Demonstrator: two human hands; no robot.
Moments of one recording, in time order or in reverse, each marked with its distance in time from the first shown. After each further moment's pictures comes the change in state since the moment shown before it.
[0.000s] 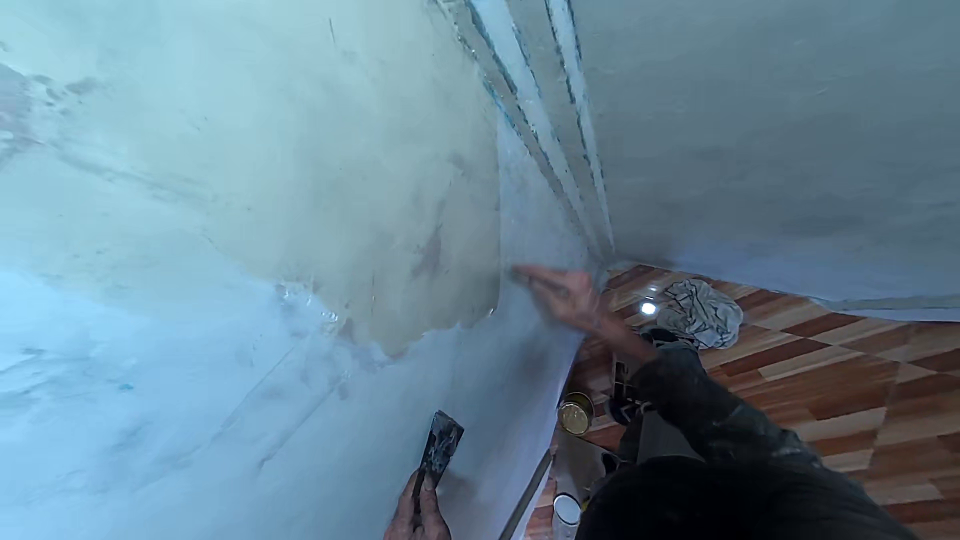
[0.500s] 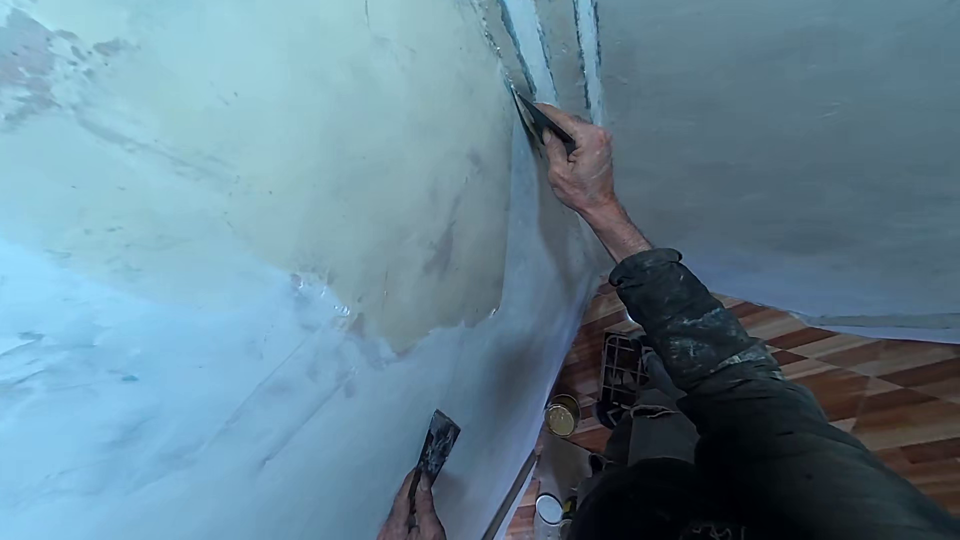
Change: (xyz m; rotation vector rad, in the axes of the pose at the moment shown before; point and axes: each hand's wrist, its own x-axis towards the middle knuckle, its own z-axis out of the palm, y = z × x) left_hand 0.000 -0.002 0.001 0.026 0.013 -0.013; right_hand 0.174 -0.001 -0.041 -0.244 0.376 -0.131
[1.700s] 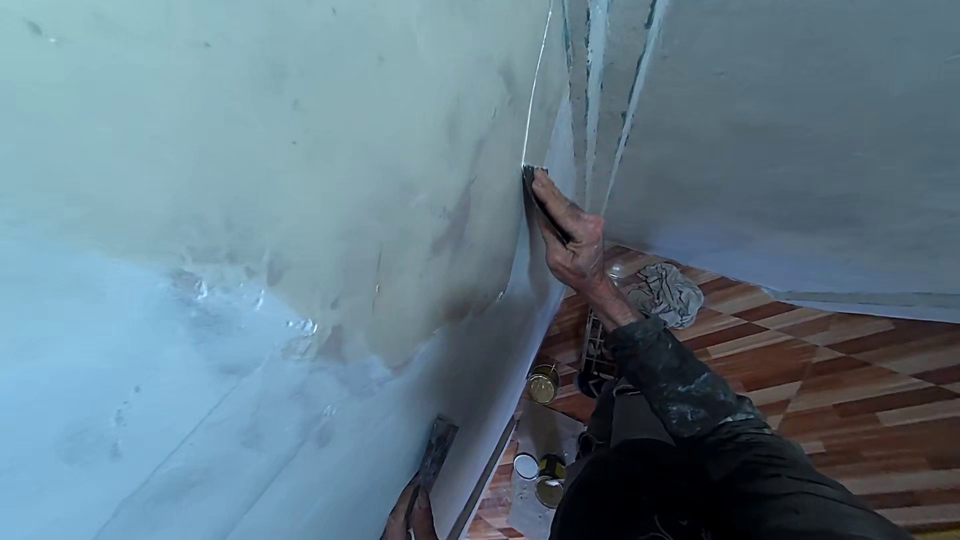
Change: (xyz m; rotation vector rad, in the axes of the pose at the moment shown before) left_hand 0.006 0.008 -0.005 0.033 -0.051 -0.026; right_hand -0.158 -0.010 0.025 0.050 -0.145 -0.103
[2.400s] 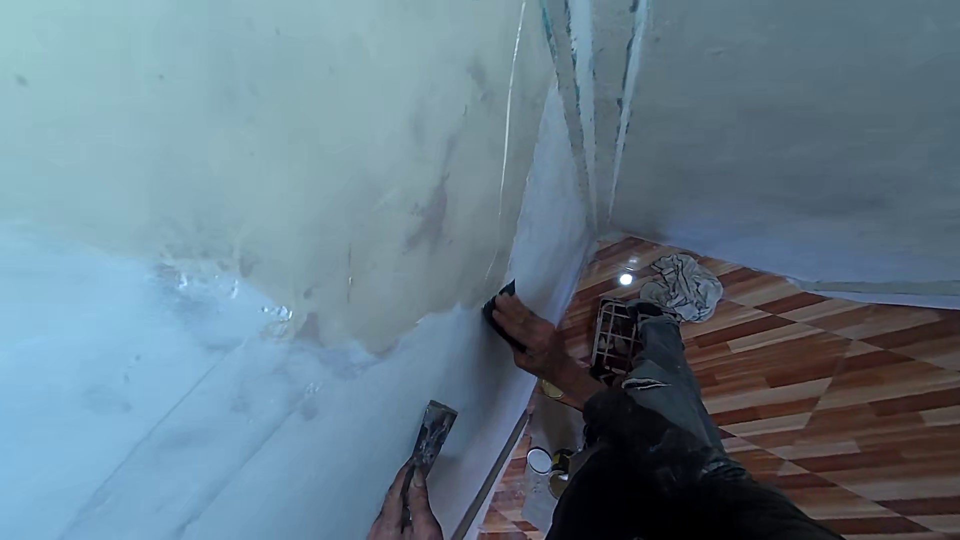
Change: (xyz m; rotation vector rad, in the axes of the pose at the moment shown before) left_hand -0.001 -0.003 0.000 -0.038 -0.012 0.027; right_hand -0.157 -0.024 0.063 0.142 -0.093 0.078
